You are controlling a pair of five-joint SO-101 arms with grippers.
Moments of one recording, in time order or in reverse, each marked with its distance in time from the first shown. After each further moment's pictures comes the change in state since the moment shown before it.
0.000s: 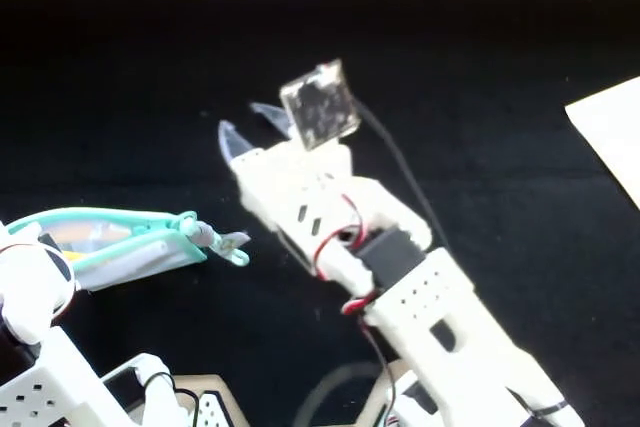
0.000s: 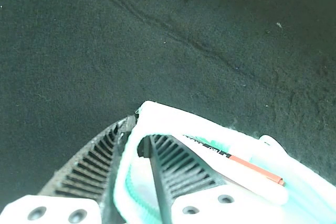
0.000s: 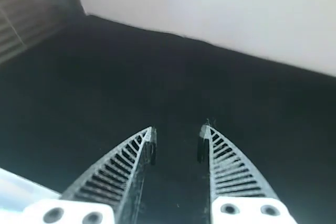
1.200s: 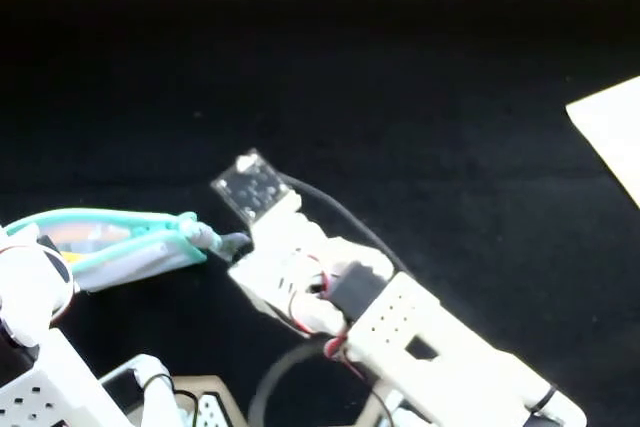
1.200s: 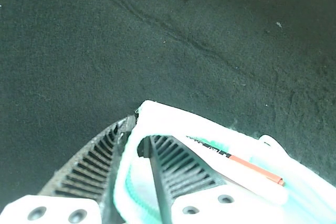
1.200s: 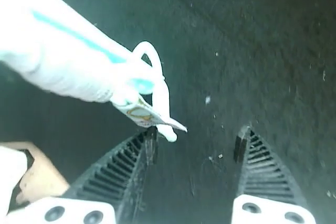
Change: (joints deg) left arm 0.1 0.0 0.4 0.0 0.0; right arm -11.8 -0.4 17.8 9.4 3.3
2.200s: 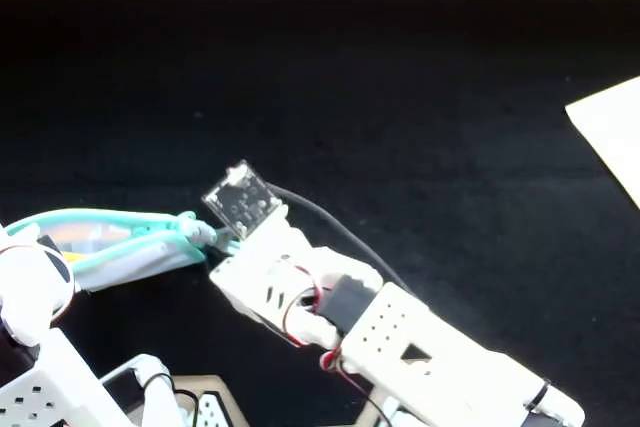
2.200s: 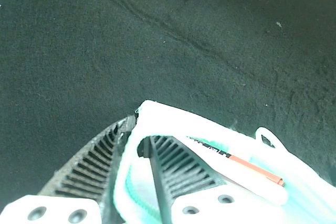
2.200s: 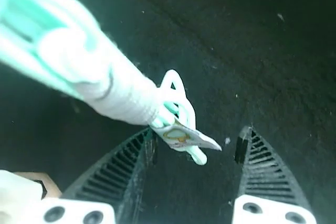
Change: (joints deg) left arm 0.0 0.0 0.0 0.0 0.0; right arm -3.3 0.0 4.2 -13.3 -0.4
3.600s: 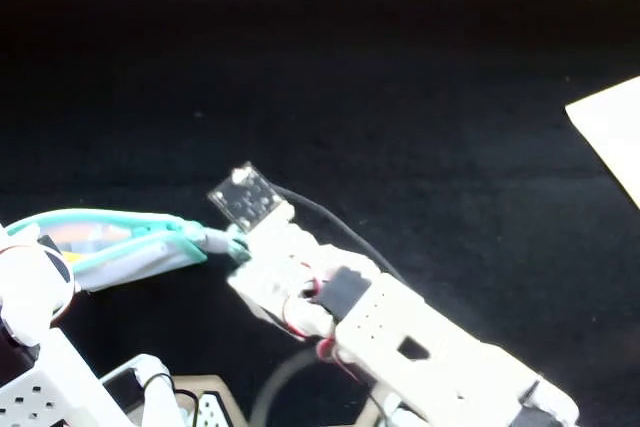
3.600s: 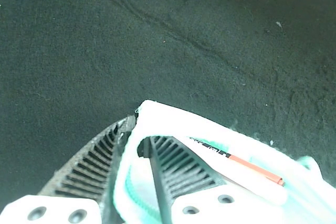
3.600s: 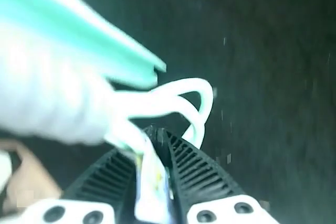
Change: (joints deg) left arm 0.0 0.0 0.0 0.0 0.0; right arm 2.4 2.4 0.1 10.4 0.3
